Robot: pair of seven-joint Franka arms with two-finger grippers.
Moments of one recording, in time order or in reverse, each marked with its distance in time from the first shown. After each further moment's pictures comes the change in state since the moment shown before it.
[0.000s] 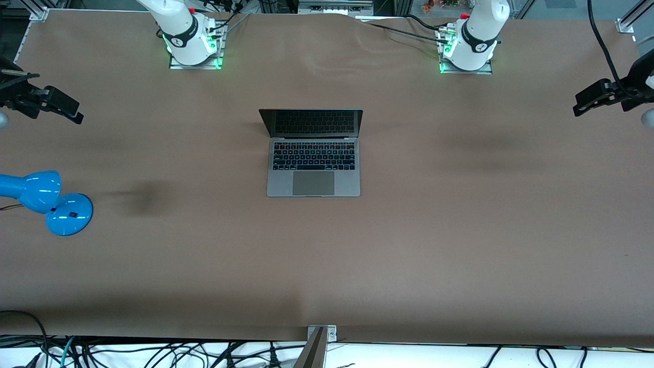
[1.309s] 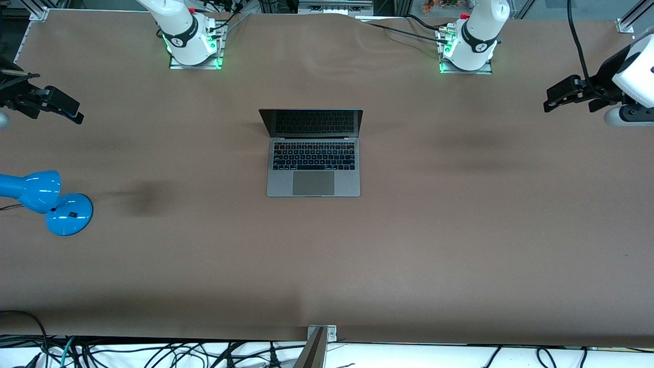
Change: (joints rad) left arm -0.014 0.008 -0.050 -0.007 -0.090 -0.020 0.000; right arm 0.001 0.000 0.000 0.000 0.000 0.000 0.000
